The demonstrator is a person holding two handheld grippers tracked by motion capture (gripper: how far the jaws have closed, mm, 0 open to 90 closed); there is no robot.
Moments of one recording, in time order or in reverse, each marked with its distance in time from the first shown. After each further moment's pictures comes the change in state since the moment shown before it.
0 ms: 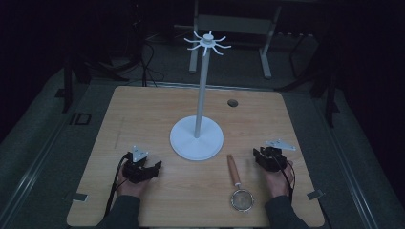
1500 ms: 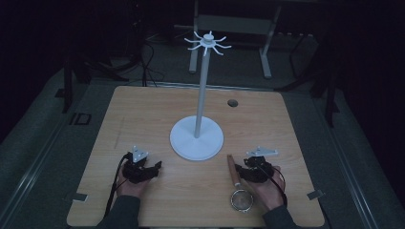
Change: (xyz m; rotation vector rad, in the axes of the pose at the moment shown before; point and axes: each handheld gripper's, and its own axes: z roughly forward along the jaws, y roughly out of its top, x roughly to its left) left arm 0.000 0.000 0.000 0.001 0.002 0.006; right arm 0.061 0.000 -0.028 0.163 0.189 -0.172
